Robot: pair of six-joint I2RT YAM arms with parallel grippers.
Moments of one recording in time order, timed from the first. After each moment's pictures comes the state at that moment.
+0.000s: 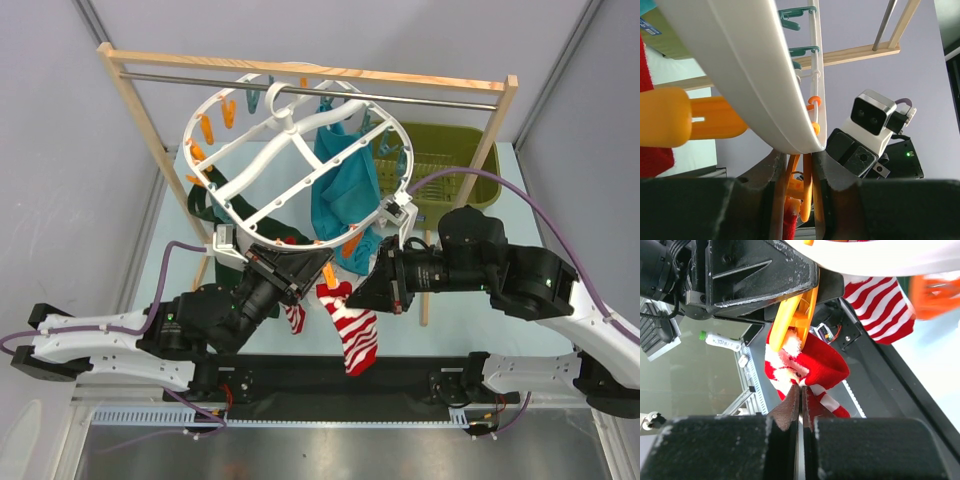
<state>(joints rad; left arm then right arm) -1.57 0.86 1.04 -0.13 -0.94 -1.37 1.12 1.04 1.53 -0.84 -0.29 0.67</state>
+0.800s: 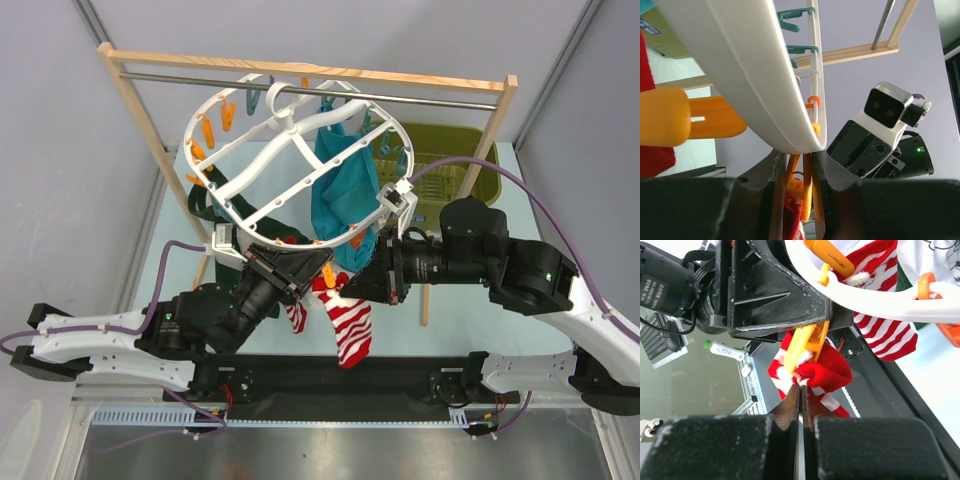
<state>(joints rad) -1.57 0.86 1.05 -0.14 -0.94 -1.37 1.11 1.08 1.59 -0.82 -0.28 0.66</state>
